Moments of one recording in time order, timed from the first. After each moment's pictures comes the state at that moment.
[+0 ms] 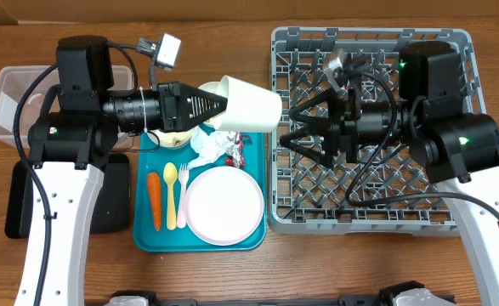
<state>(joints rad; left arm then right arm) -0.05 1.38 1.48 -0.78 1.25 -0.42 0.24 1.35 1.52 -0.90 -1.16 -0.13</state>
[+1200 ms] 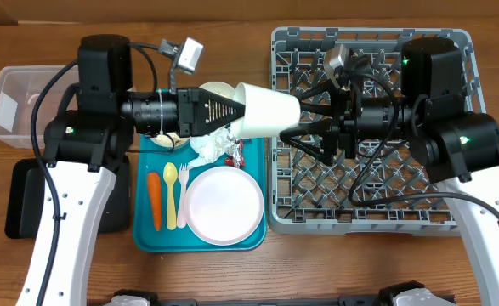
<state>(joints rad) -0.13 1.39 1.48 -0.75 1.22 -0.42 0.24 1.35 1.52 -0.84 -1.08 -0.18</state>
